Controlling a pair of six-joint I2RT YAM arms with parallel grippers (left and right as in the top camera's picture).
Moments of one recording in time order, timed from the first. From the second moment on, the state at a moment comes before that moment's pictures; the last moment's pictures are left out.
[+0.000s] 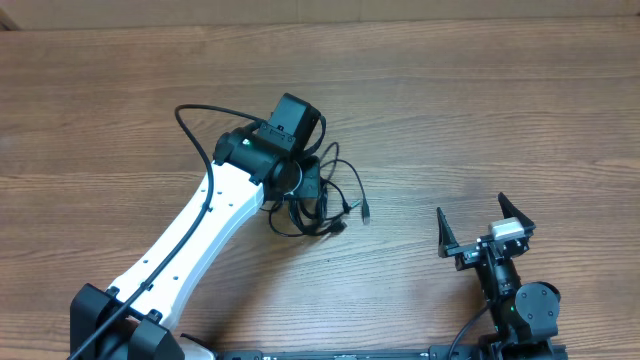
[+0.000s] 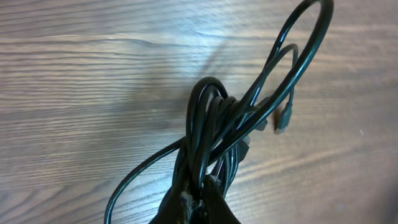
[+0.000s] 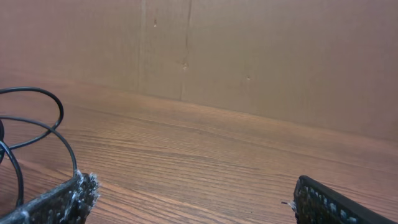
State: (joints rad) left arm -0.51 1.59 1.36 -1.03 0.04 -0.49; right arm 0.13 0.01 0.02 -0.03 -0.07 -0.11
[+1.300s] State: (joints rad) left arm -0.51 1.59 1.36 -0.71 0.58 -0.26; right arm 0.13 0.28 0.40 -0.58 -0.26 0.43
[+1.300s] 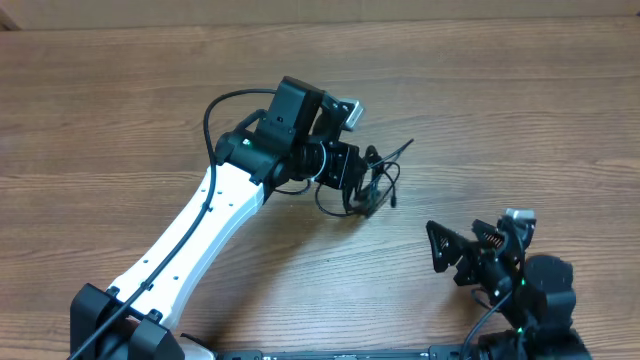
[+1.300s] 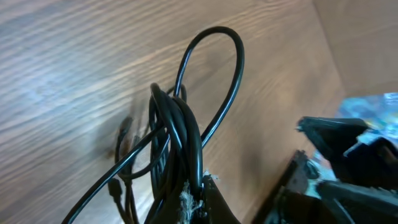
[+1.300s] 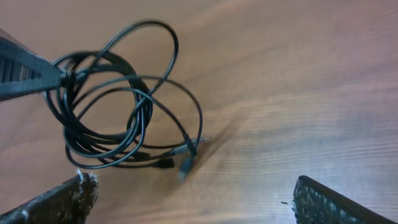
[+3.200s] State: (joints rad) left arm -0.56 1.59 1.36 -0.58 0.90 -0.33; right arm 0.13 0.97 0.75 -0.56 -0.47 1.49
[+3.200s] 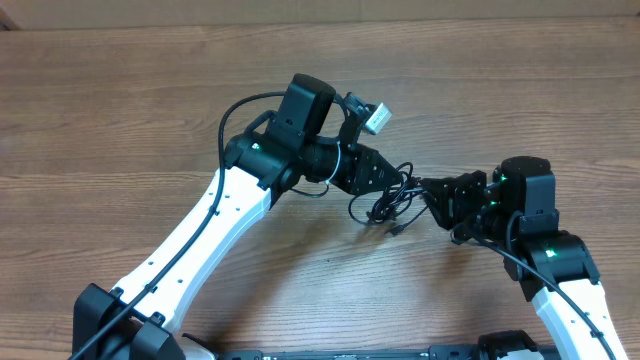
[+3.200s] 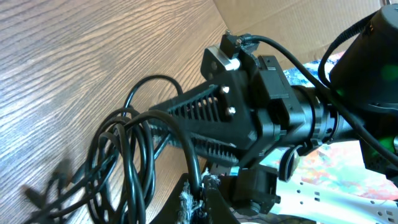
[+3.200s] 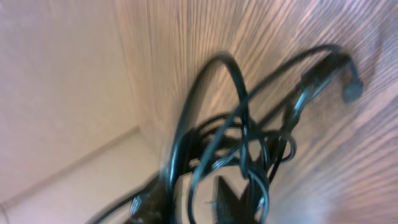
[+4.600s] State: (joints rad) left arm -0.28 1.52 1.36 -0.97 0.49 -0.26; right arm 0.13 0.97 0.76 -0.55 -0.20 0.81
